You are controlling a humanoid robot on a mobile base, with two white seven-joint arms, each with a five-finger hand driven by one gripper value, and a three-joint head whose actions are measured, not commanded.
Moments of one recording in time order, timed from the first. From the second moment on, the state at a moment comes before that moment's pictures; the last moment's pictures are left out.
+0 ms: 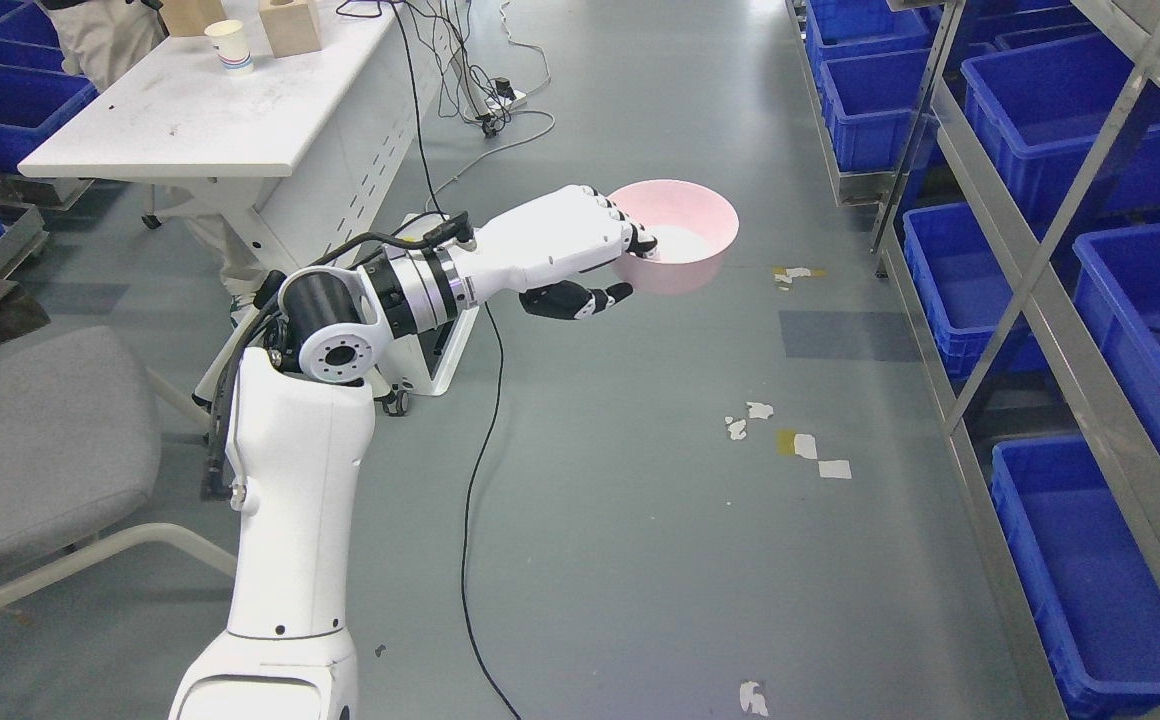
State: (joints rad) left arm -0.53 0.00 0.00 -1.49 -0.76 -0.79 -0.88; right arm 0.00 0.00 0.05 0.00 0.06 -0.08 -0.03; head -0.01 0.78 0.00
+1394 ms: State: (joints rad) left arm -0.54 0.00 -0.10 -1.49 -0.75 -0.79 -0.86; right arm 0.00 0.00 0.05 0.00 0.06 -0.08 -0.03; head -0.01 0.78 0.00
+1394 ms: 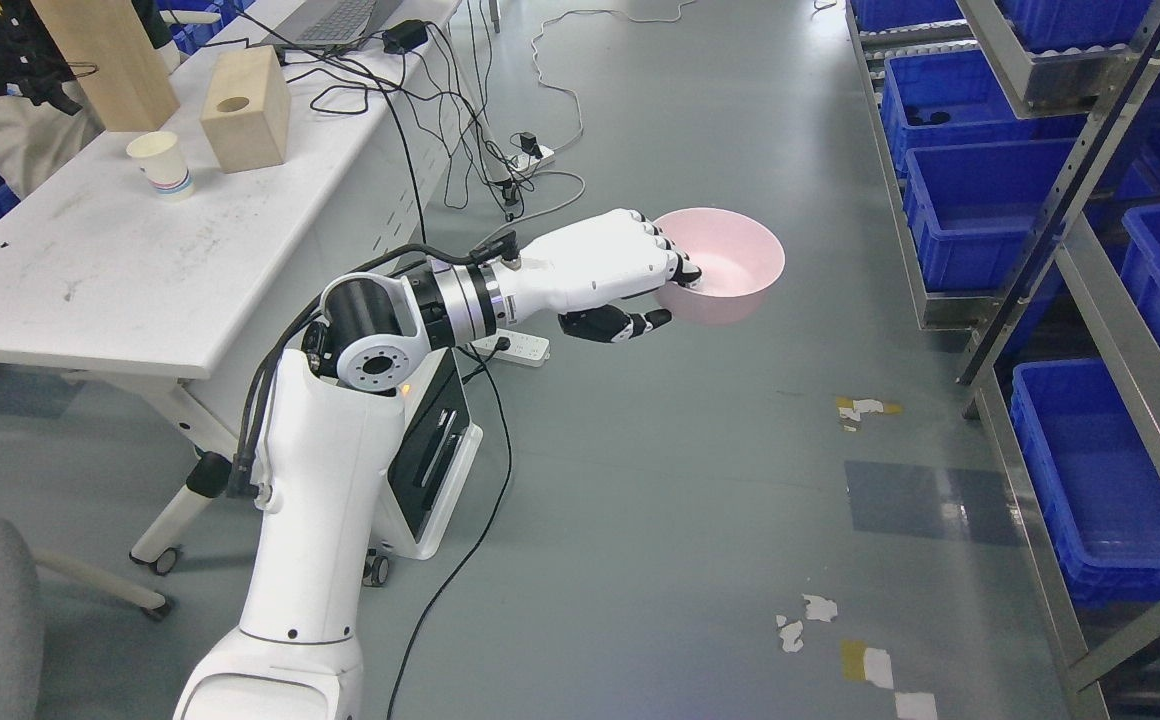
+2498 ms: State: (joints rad) left arm -0.79 0.00 -0.21 -1.50 -0.62 -0.79 -0.82; right arm 0.00 0.00 0.05 0.00 0.06 -0.08 -0.03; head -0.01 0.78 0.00
